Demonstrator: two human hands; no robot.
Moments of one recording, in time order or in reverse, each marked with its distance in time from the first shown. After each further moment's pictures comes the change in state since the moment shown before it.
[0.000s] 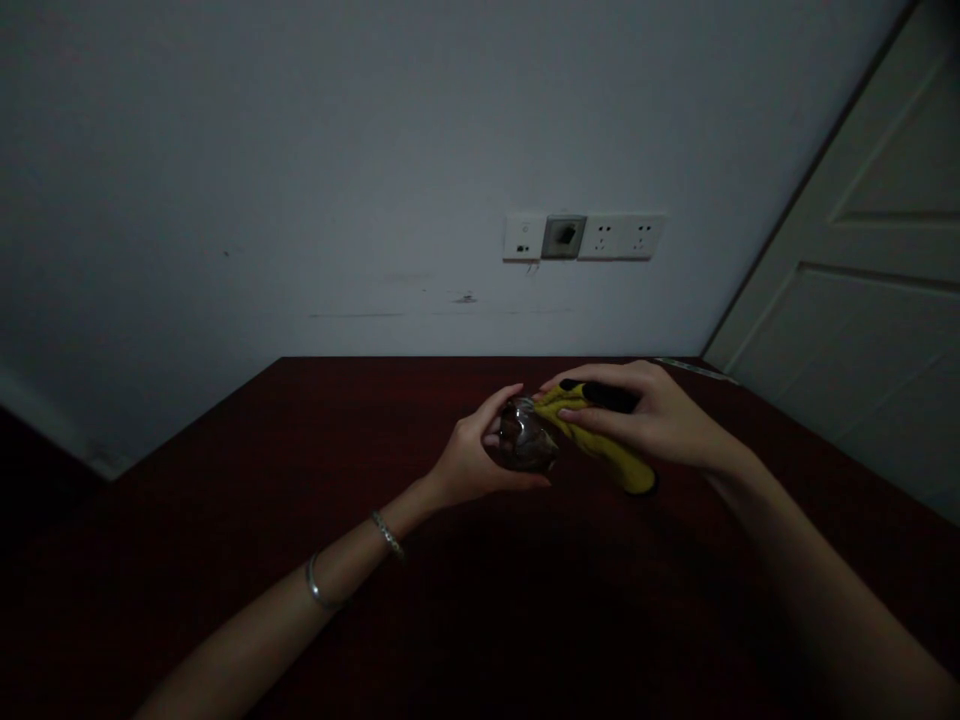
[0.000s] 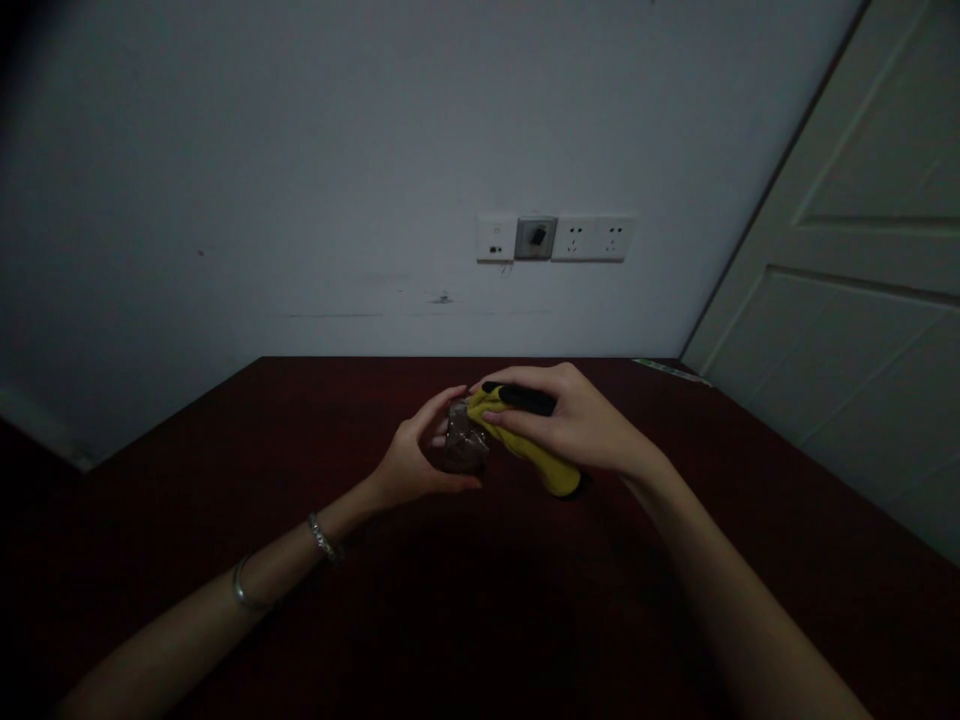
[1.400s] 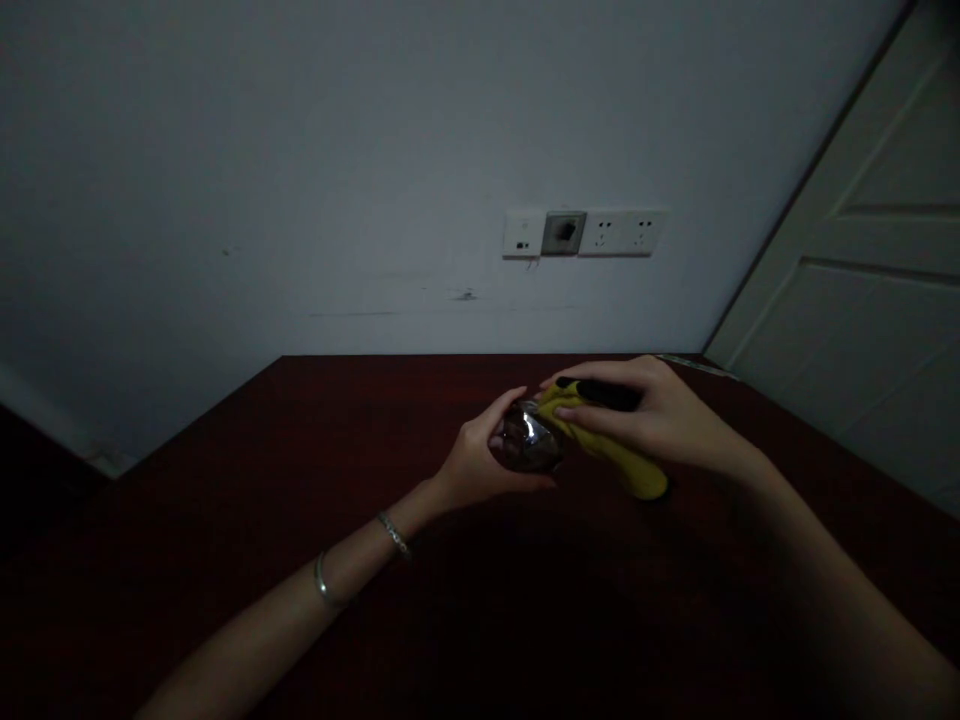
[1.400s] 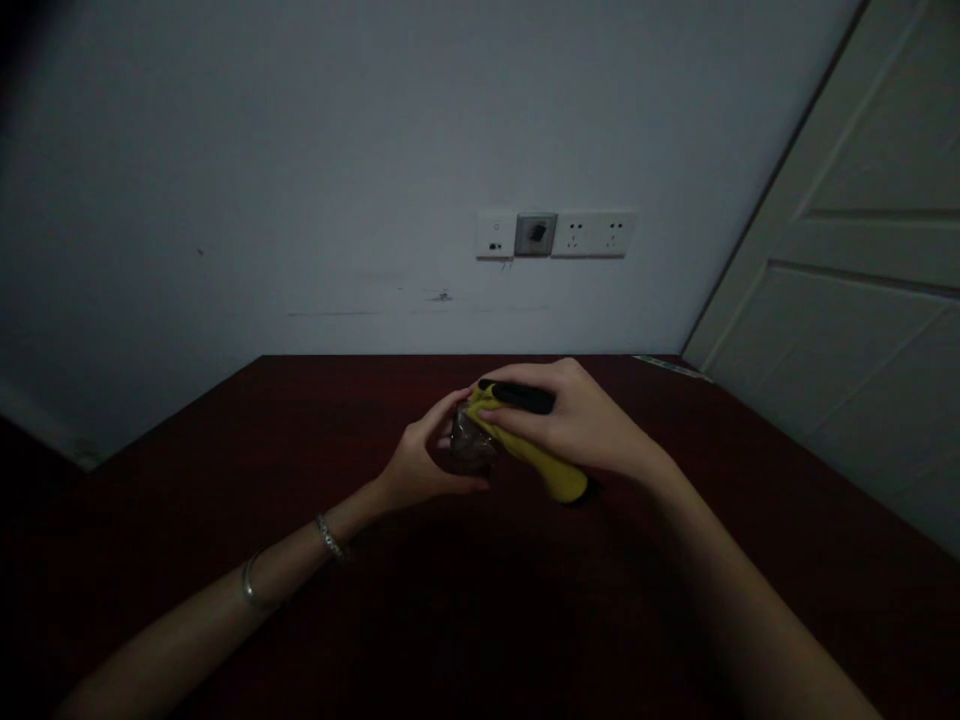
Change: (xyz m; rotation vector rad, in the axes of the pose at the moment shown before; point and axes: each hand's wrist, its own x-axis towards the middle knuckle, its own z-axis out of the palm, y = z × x) left_hand -0.003 -0.012 0.005 0.118 0.035 0.092; right_hand -0.001 -0.011 0.002 -0.022 0.000 0.036
